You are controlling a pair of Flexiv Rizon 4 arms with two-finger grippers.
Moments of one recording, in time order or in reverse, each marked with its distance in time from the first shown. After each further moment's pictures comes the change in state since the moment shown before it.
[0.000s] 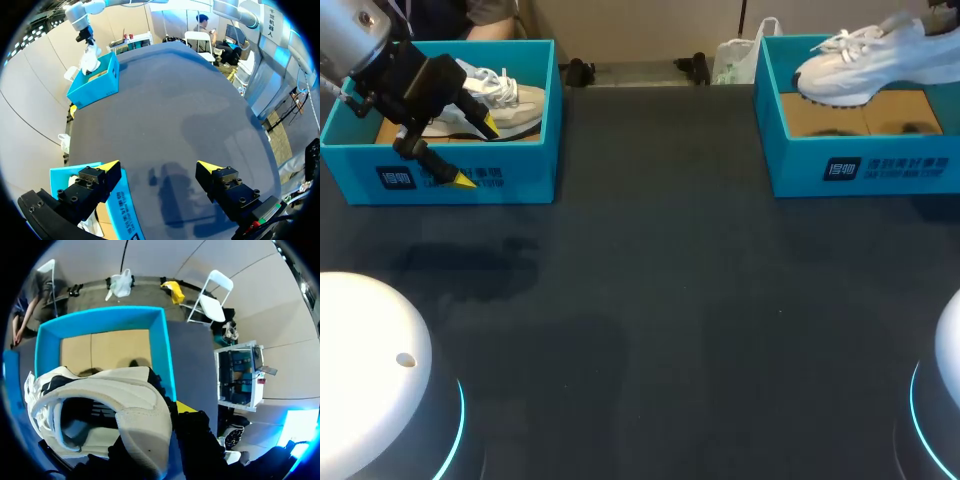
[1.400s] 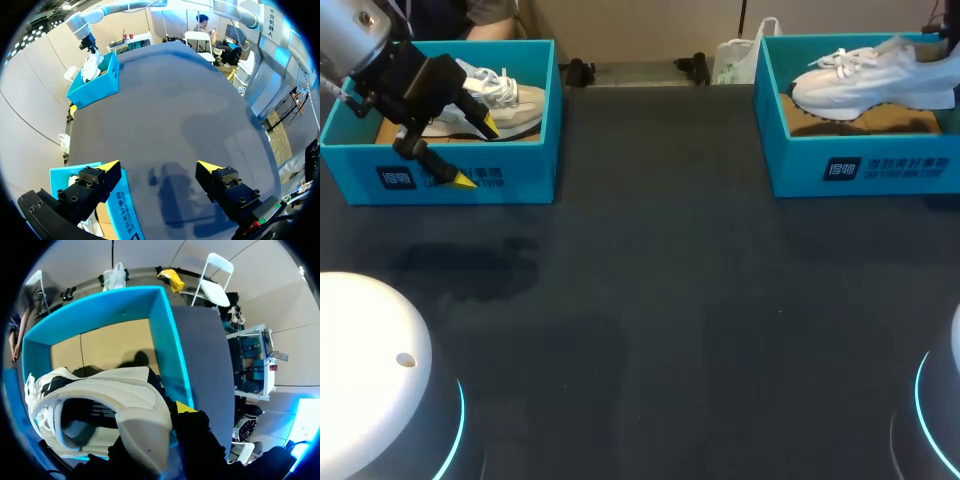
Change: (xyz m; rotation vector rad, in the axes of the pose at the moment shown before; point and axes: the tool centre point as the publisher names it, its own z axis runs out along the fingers) left arm 0.000 0.000 0.000 0.000 0.000 0.000; right arm 0.020 0.001 0.063 0.080 0.079 0.071
